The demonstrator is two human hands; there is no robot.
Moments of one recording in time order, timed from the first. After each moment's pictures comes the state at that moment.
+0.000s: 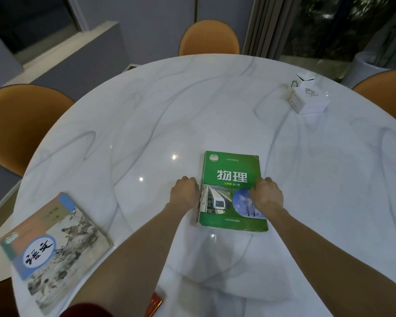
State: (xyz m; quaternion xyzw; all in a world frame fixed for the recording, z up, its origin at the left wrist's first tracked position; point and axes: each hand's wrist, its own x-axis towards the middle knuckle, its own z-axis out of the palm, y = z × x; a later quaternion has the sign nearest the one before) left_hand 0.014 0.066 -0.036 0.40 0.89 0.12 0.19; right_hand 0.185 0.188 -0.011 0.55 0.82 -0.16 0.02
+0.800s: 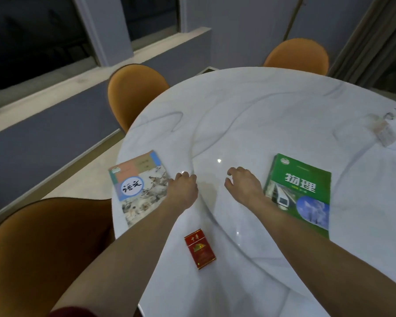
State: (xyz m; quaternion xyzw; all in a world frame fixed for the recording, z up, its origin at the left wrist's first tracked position) left_hand -0.026 -0.153 -0.009 0.30 0.95 0.04 0.08; right_hand 0.061 0.000 0.032 0.21 0.96 -0.15 0.02
